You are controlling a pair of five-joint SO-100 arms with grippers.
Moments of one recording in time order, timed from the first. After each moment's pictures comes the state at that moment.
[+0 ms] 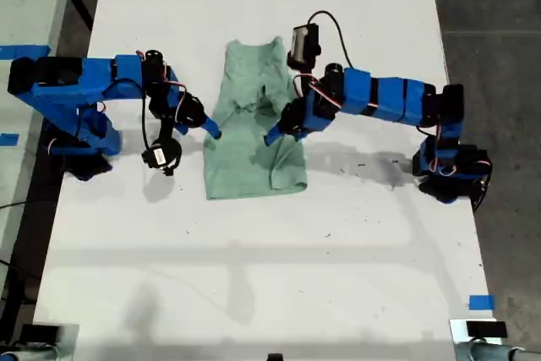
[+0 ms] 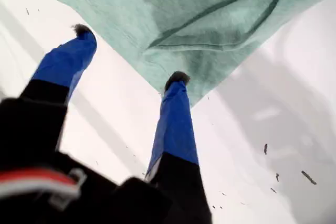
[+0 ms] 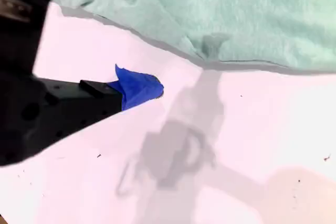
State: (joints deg) arm 0 -4.2 102.4 107.7 75.6 14.0; arm 1 11.1 72.4 57.0 90.8 -26.5
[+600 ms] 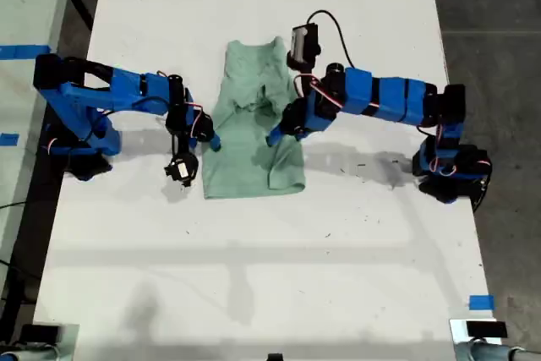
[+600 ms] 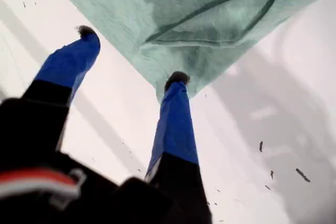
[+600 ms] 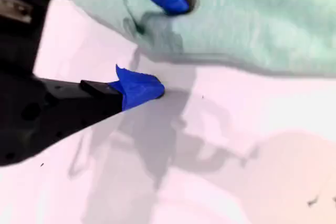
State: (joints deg) arm 0 -4.6 85.1 113.3 56.6 11.2; arm 1 11.1 73.0 57.8 91.0 -27.8
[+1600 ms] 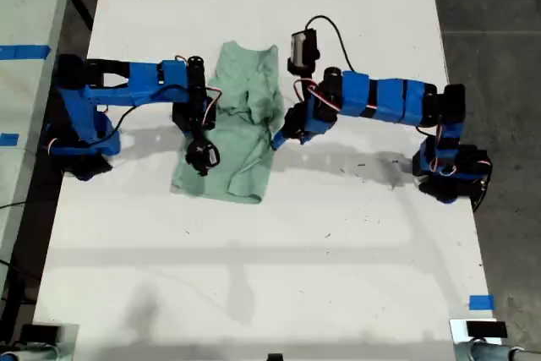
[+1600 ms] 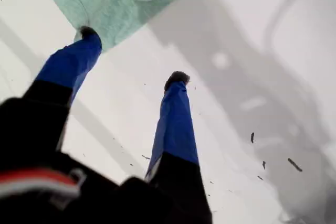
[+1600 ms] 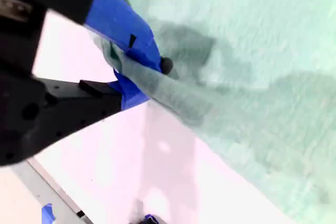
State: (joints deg) arm 0 -4.2 73.0 78.4 92.5 3.9; arm 1 11.1 73.0 61.3 91.0 -27.8
